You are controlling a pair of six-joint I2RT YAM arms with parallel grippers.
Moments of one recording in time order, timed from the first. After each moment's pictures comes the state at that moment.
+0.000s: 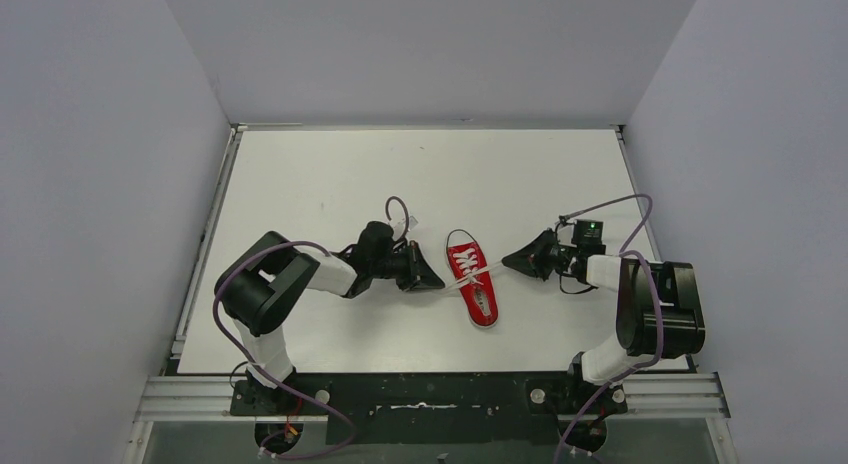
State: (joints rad) left arm -0.65 1.82 0.68 0.54 0.61 -1.01; right arm -0.09 1.56 0.54 0.11 -0.79 0.83
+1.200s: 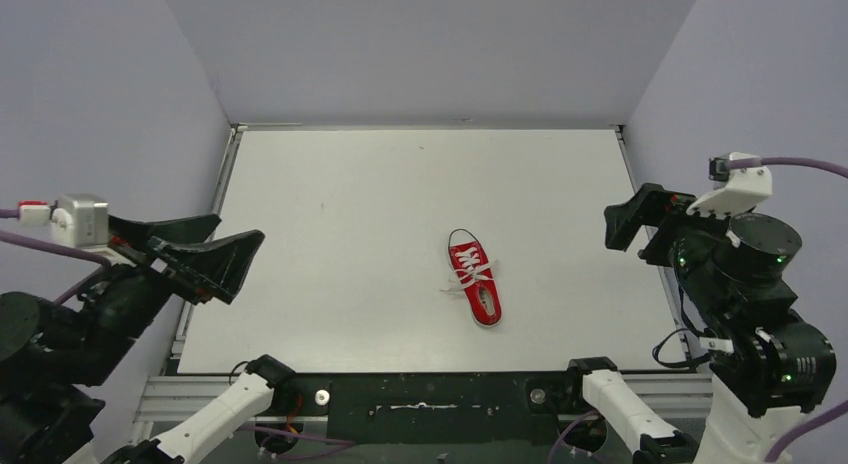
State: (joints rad) left arm -0.53 0.71 1.75 -0.99 -0.01 -0.42; right arm 0.09 0.89 1.80 -1.26 0.03 0.20
